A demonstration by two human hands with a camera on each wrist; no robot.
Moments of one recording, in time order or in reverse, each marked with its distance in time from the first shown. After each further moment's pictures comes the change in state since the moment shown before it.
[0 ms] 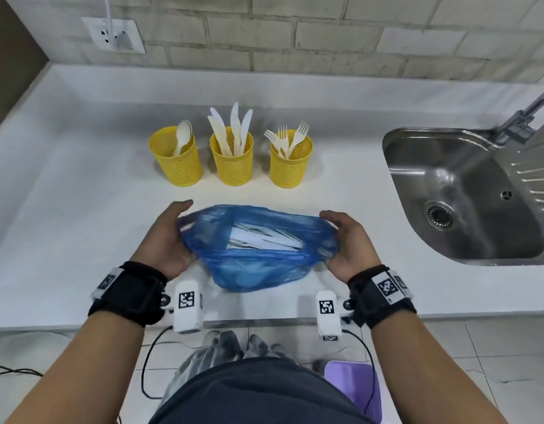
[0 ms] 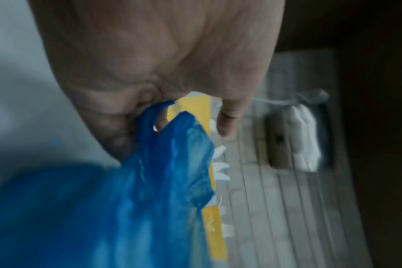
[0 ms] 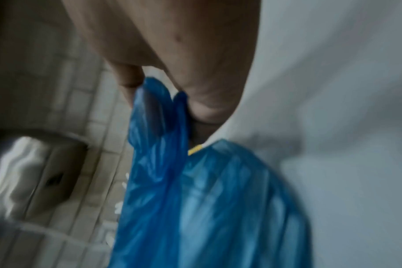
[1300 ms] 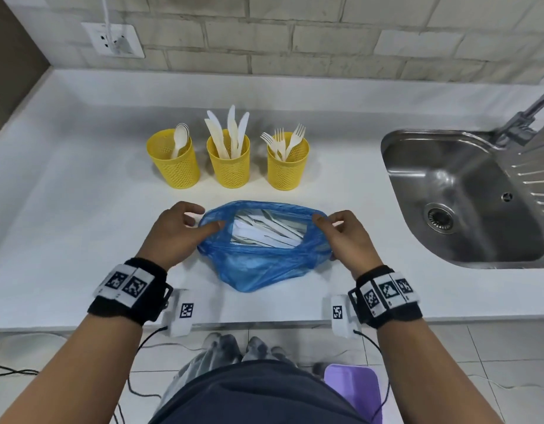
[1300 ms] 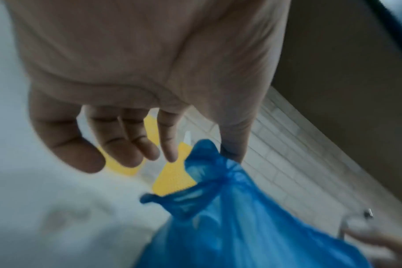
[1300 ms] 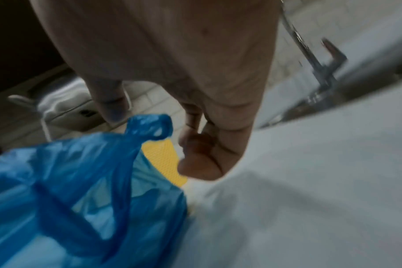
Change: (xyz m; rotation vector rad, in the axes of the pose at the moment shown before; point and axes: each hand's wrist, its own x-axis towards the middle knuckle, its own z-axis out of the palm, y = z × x) left_hand 0.003 -0.001 0.005 1.021 0.187 0.445; right_hand 0.019 -0.007 -0.024 -0.951 0.180 -0.391
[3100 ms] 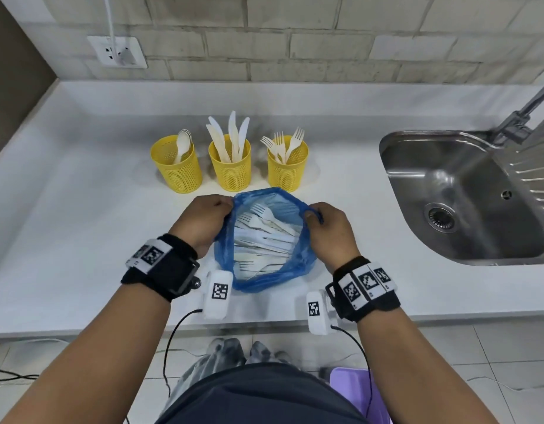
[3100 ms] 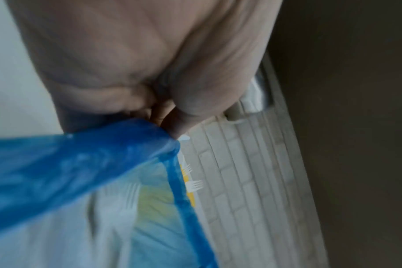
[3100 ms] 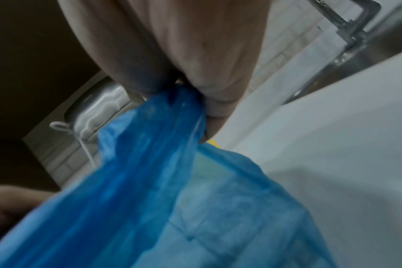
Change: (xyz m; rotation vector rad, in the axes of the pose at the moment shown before) left_hand 0.015 0.036 0.028 -0.314 -0.138 -0.002; right_hand -0.004 -0.022 0.030 -0.129 0.073 -0.308
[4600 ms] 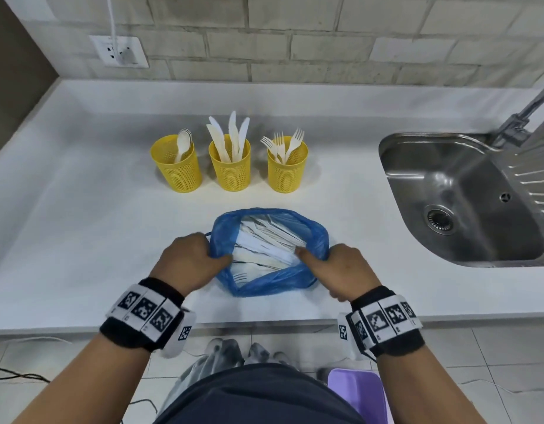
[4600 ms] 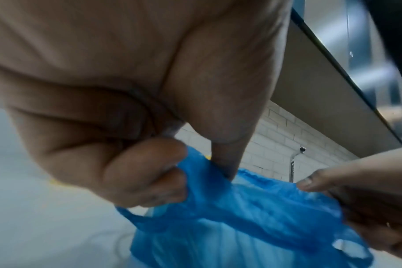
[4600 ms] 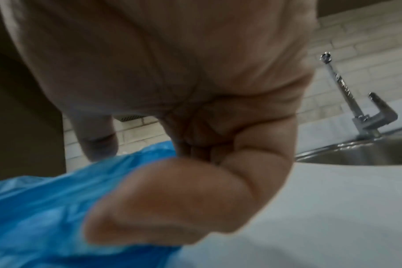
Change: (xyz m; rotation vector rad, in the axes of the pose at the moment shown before) left_hand -0.055 -0.027 -0.015 0.896 0.018 -0.014; right_hand -0.050 0.000 -0.030 -0.339 -0.309 0.309
